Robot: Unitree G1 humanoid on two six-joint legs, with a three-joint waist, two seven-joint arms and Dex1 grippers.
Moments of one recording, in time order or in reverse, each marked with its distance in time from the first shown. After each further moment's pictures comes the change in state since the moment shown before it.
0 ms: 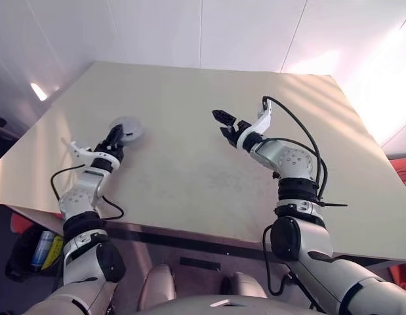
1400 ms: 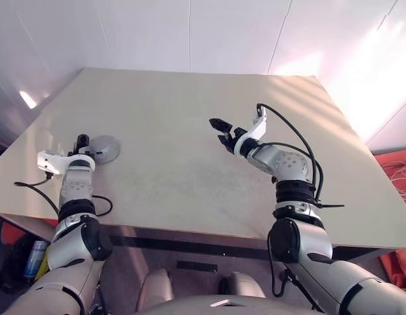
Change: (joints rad) left arm -0.149 0.139 0.000 0.384 0.256 -0.517 0.168; right arm 0.010 0.001 0.017 0.046 -0.028 0.000 0.006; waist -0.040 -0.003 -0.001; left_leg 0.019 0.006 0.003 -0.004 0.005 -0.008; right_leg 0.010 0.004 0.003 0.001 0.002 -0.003
